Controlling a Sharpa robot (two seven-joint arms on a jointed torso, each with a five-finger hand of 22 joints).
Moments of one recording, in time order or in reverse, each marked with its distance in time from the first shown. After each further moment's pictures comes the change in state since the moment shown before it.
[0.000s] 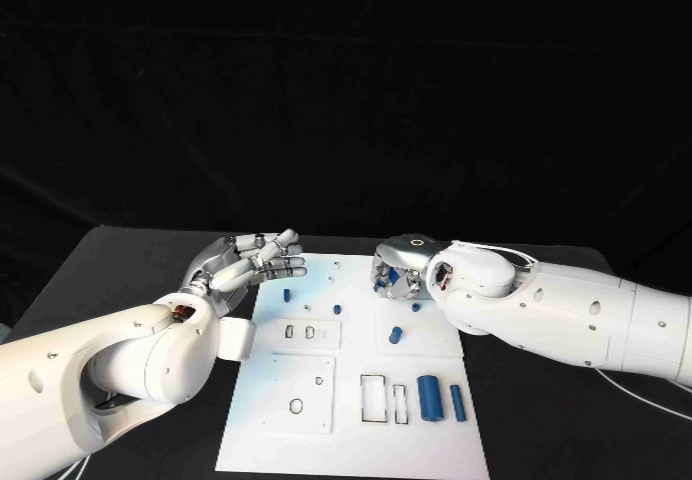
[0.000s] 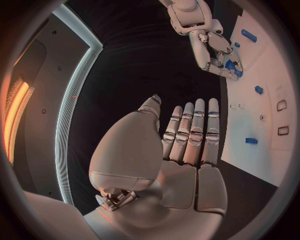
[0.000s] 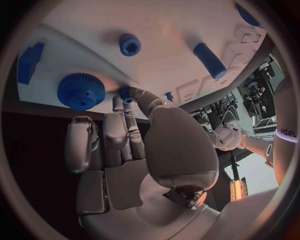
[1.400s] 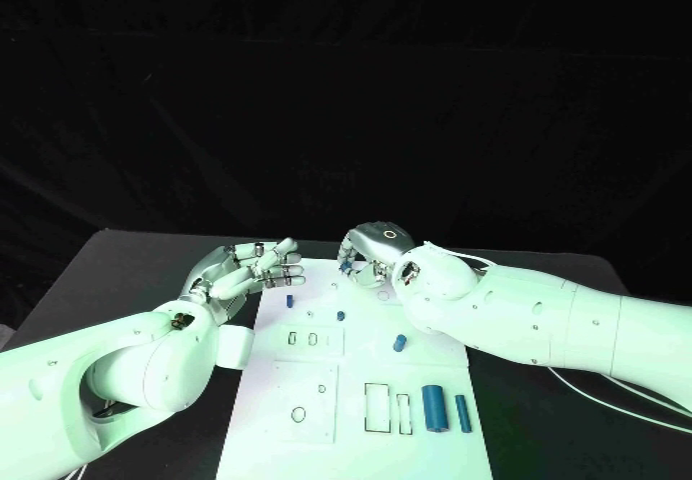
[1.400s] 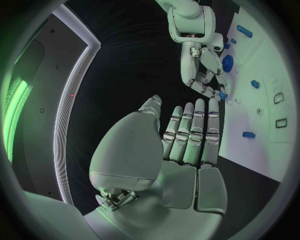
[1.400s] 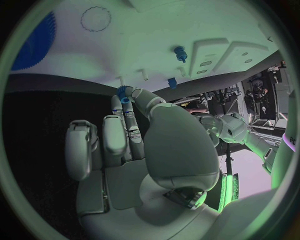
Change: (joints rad) left arm 0.001 -0.003 0.000 -0.007 0.002 0.004 -0.008; left_hand 0.005 0.005 0.000 0.000 0.000 0.000 0.000 -0.004 0.000 0.000 0.000 -0.001 -0.001 0.000 0.000 -0.004 0.001 0.000 0.000 0.000 0.005 0.002; right arm 0.002 0.172 0.001 -0.137 0.003 -0.252 -0.005; right_hand 0.018 -0.005 0.065 -0.024 0.004 0.004 0.005 -0.001 0.038 0.003 0.005 -0.017 -0.002 0.000 0.000 0.075 0.065 -0.014 0.028 0.004 0.060 0.057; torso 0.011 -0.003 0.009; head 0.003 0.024
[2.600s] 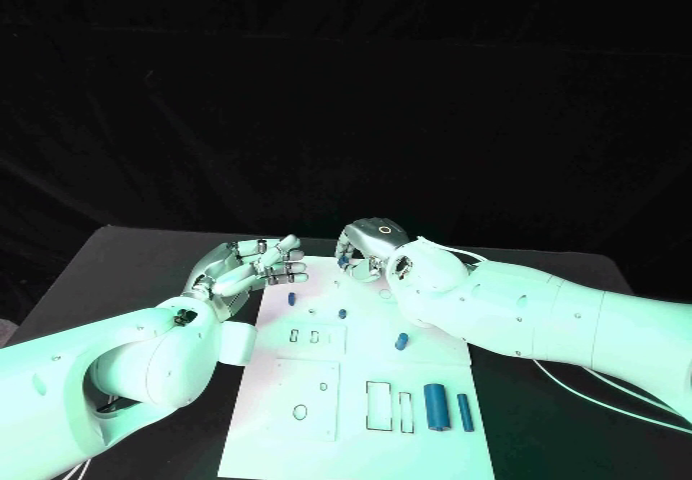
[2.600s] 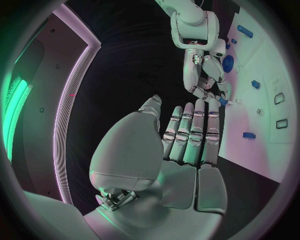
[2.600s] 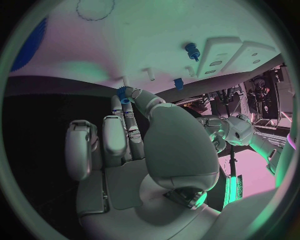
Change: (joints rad) left arm 0.005 0.002 0.000 0.001 0.001 0.002 -0.001; left_hand 0.000 0.000 0.000 0.000 0.000 0.000 0.000 0.000 0.000 0.000 0.000 0.000 0.000 0.000 0.000 0.000 0.001 0.000 0.000 0.000 0.000 0.000; right arm 0.000 0.059 0.004 -0.081 0.020 0.013 0.009; right_hand 0.000 0.000 0.003 0.004 -0.006 -0.010 0.003 -0.006 0.003 0.000 0.000 -0.001 0.000 0.000 0.000 0.008 0.002 0.000 0.000 0.000 0.000 0.000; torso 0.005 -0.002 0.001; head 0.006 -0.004
